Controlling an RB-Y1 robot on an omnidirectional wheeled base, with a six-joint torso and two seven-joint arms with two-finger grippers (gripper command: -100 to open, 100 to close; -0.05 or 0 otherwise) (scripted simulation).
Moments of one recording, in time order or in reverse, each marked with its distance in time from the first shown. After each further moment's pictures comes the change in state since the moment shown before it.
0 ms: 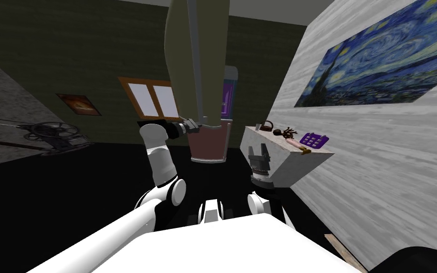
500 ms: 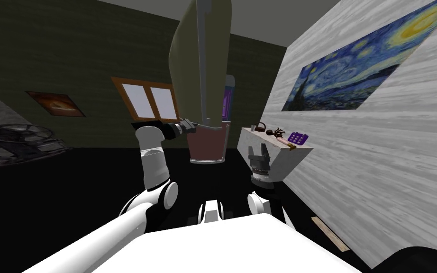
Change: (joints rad) left arm 0.069 0.113 -0.046 0.013 0.076 -0.103 0.039; right arm 0.000 0.000 0.000 0.000 0.000 0.000 0.000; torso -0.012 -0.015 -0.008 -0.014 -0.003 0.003
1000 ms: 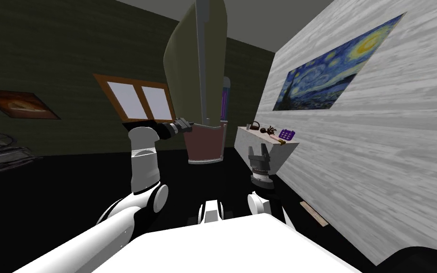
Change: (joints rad) left arm 0.056 0.137 -0.041 0.013 0.079 -0.105 0.049; right arm 0.000 0.000 0.000 0.000 0.000 0.000 0.000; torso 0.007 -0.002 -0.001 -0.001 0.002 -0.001
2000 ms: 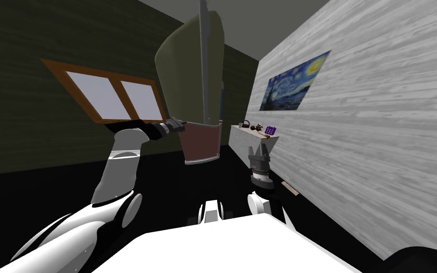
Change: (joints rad) left arm 0.122 0.282 -0.086 0.042 0.162 -0.235 0.076; right arm 0.000 0.000 0.000 0.000 0.000 0.000 0.000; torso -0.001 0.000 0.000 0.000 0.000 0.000
